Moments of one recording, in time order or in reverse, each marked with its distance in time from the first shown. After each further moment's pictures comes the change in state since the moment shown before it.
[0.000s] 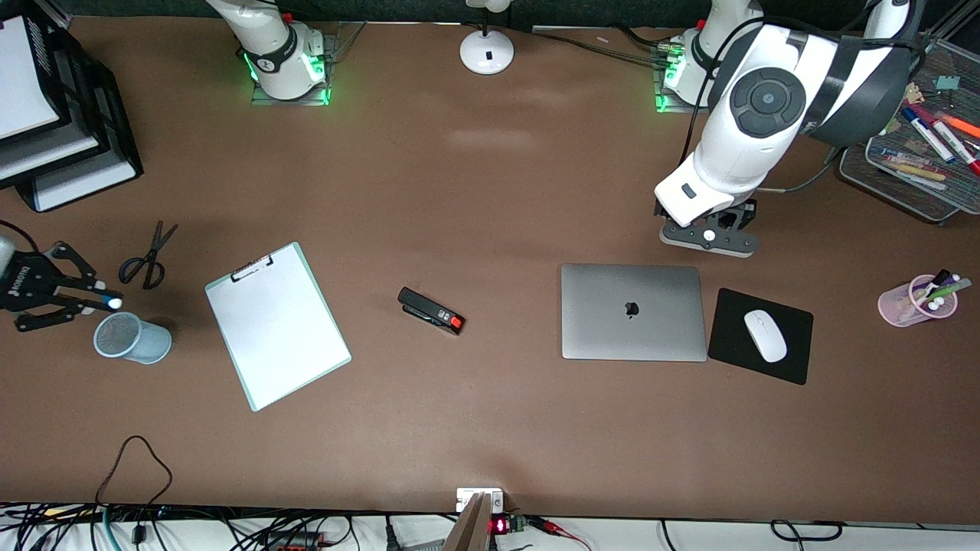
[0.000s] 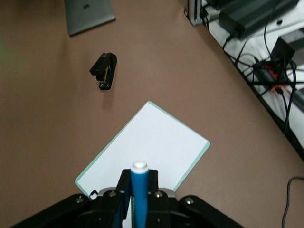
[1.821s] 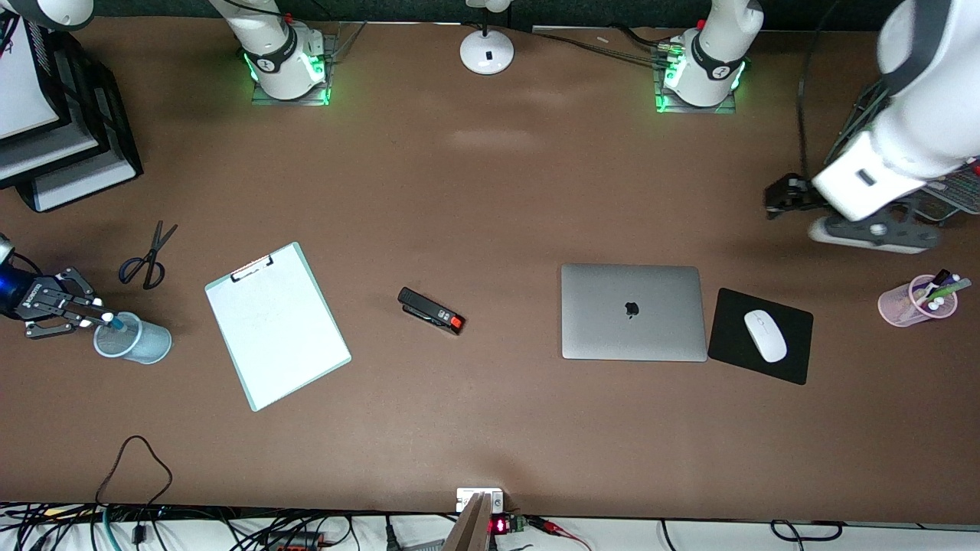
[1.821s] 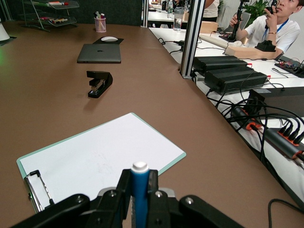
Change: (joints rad) left arm -0.042 -0.073 0.359 0.158 -0.117 -0.139 0.253; right arm -0.250 0.317 0.001 0.007 0.376 -0.063 -0.658
